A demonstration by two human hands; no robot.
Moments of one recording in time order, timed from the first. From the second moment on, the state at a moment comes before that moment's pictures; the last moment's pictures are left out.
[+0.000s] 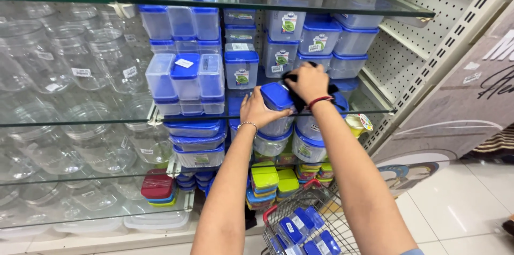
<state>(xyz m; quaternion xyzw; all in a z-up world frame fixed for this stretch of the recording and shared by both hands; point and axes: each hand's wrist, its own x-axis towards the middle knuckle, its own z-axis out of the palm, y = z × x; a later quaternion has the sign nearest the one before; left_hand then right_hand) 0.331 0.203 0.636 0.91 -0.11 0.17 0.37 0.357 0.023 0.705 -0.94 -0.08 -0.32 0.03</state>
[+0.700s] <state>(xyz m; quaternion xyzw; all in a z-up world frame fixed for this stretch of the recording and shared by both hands) 0.325 0.202 0.641 0.91 -0.11 0.16 0.36 0.326 -0.002 0.702 -0.95 0.06 -0.31 0.02</state>
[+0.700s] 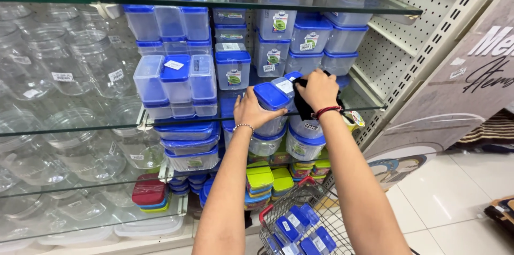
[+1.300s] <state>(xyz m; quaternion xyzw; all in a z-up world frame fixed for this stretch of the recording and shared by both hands) 0.341 0.201 0.623 0.88 -0.13 0.21 0.40 0.313 0.069 0.716 -0.93 -0.20 -0.31 0.01</state>
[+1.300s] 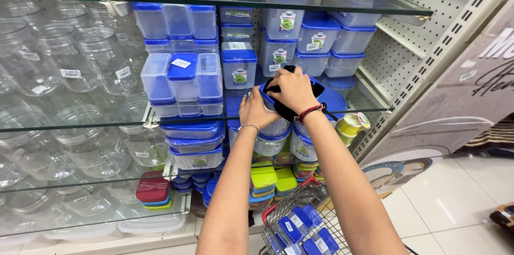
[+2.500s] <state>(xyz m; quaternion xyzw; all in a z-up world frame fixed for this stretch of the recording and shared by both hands) 0.325 0.201 0.641 0.91 -0.10 0.18 0.37 0.336 -0.039 0.699 -0.96 0.06 -0.28 0.06</state>
